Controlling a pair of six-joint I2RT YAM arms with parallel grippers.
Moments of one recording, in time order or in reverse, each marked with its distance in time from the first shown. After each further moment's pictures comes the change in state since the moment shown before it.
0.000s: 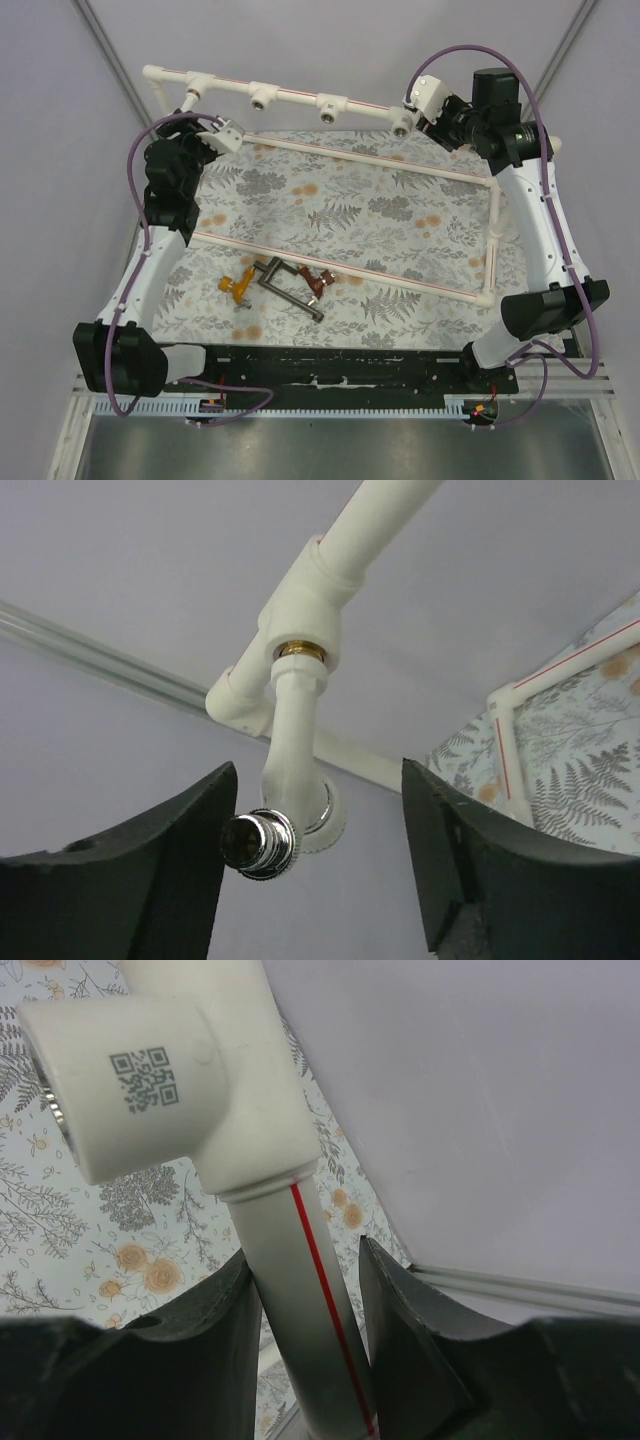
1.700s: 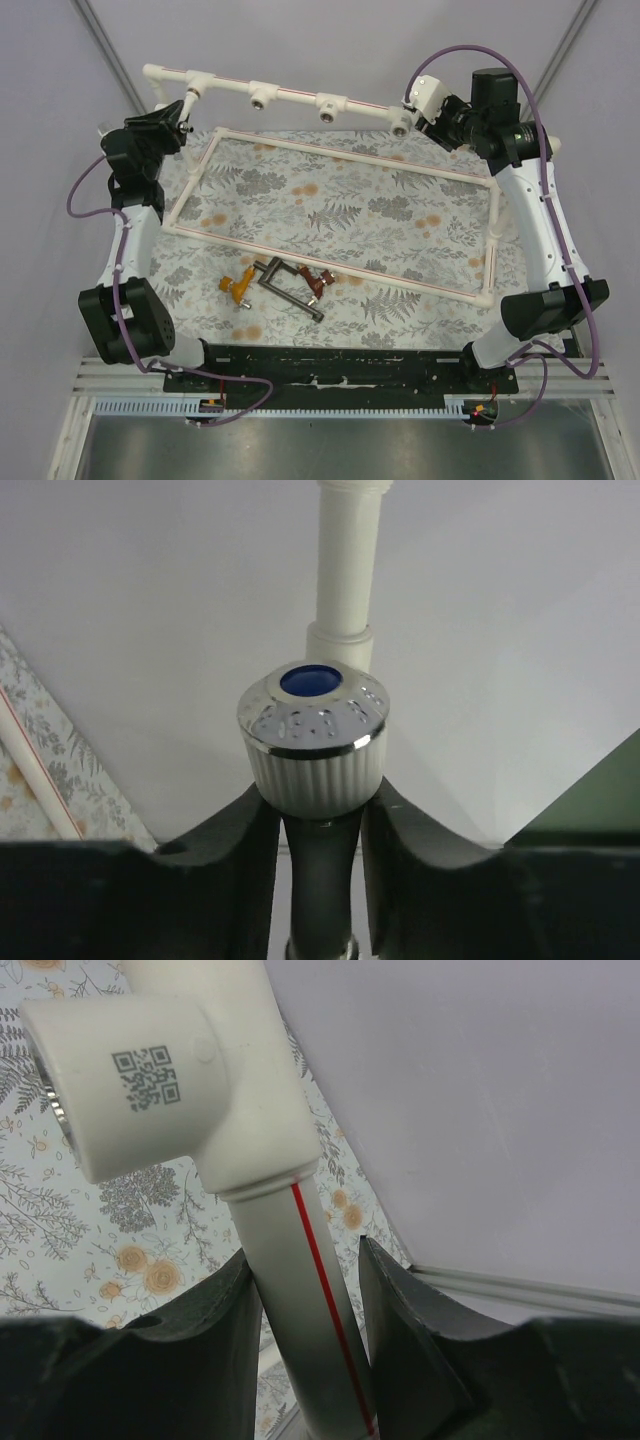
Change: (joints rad) left arm 0.301 0.175 0.087 0.022 0.282 -2.641; right arm 0.002 0.000 -0.001 0.002 0.005 0.002
